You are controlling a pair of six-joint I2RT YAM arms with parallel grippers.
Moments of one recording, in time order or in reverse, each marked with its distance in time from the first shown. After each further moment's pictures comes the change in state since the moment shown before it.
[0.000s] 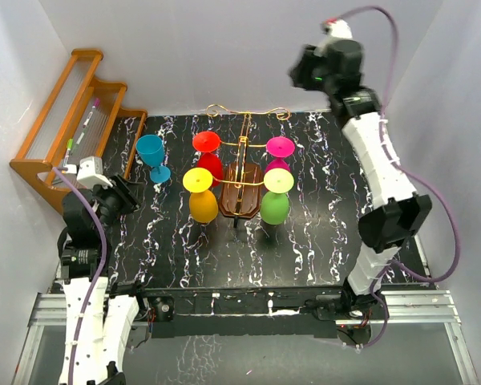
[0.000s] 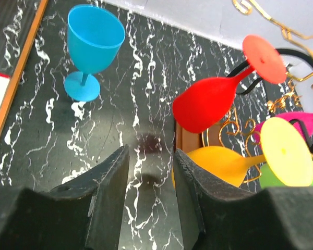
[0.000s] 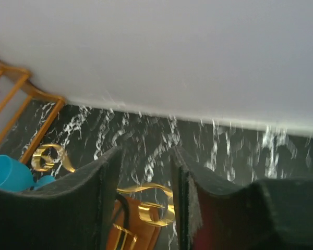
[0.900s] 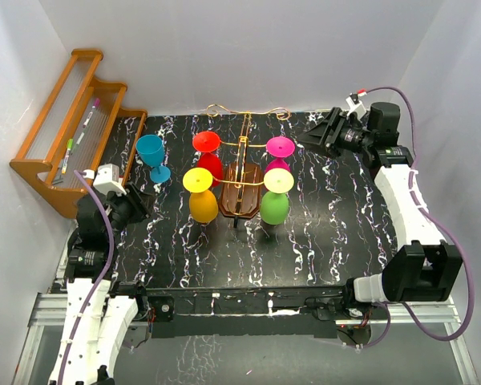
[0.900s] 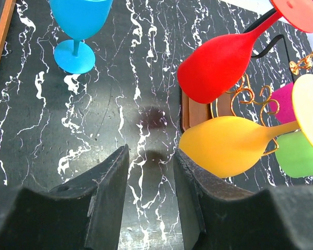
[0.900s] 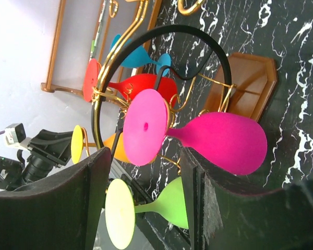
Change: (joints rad) left arm -0.123 -0.032 -0.103 -0.027 -0.063 0.035; right arm -0.397 -0.428 -0.862 0.106 -0.890 0.542
